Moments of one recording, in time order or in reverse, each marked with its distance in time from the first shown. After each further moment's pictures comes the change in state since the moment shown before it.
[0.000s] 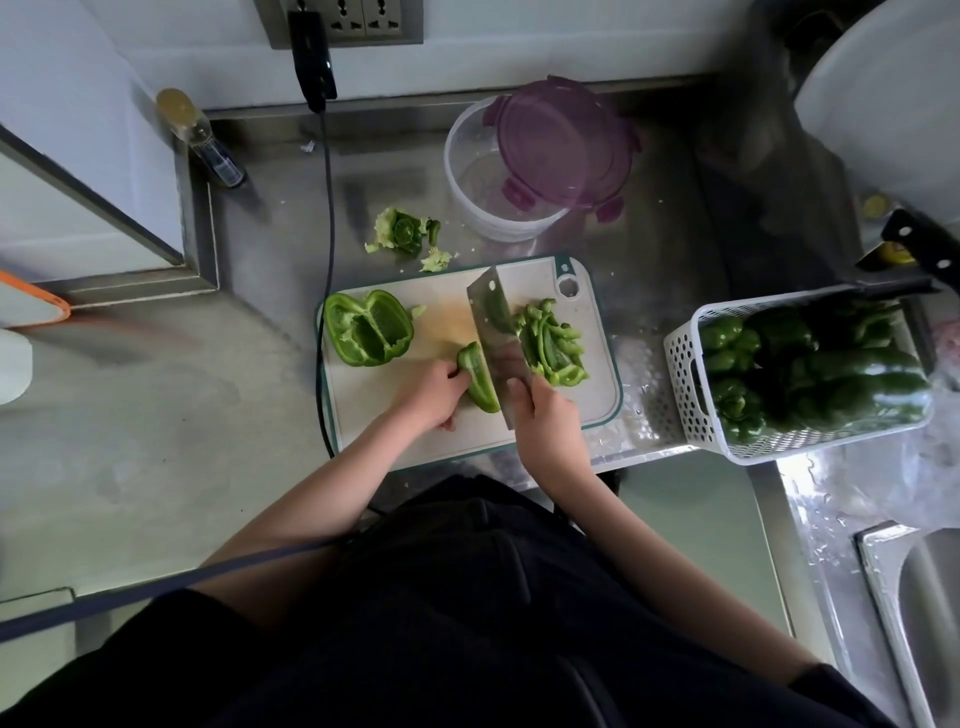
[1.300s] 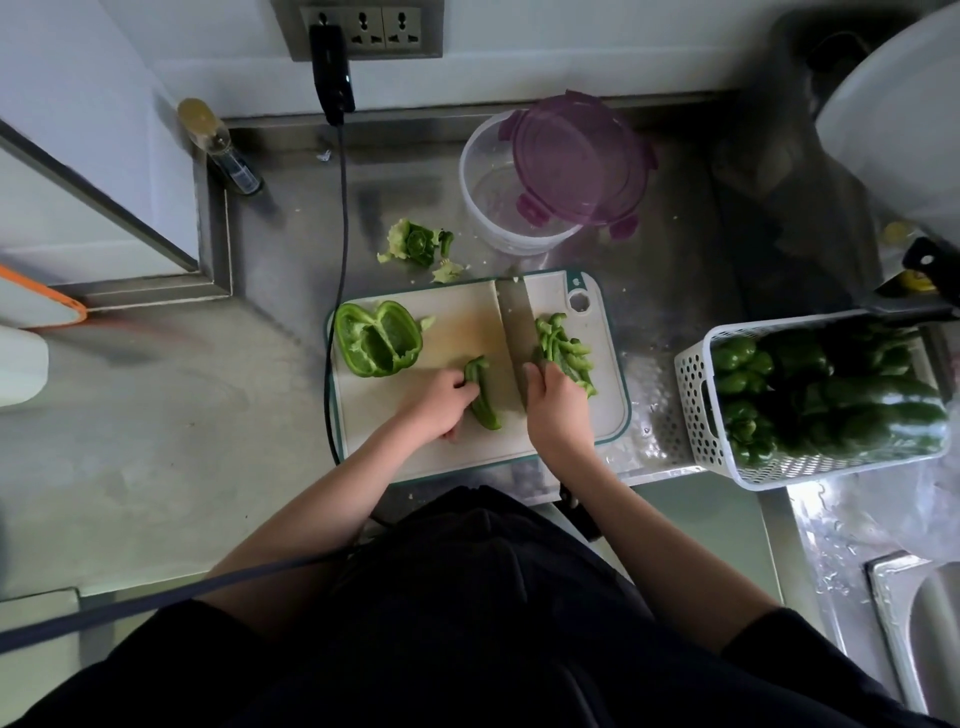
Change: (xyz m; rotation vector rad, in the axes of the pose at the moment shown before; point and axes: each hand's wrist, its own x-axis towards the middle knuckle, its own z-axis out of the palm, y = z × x) left_hand 0.004 0.000 -0.002 -0.007 -0.008 0.006; right_hand 0.043 0.000 0.002 -0.055 0.056 0.062
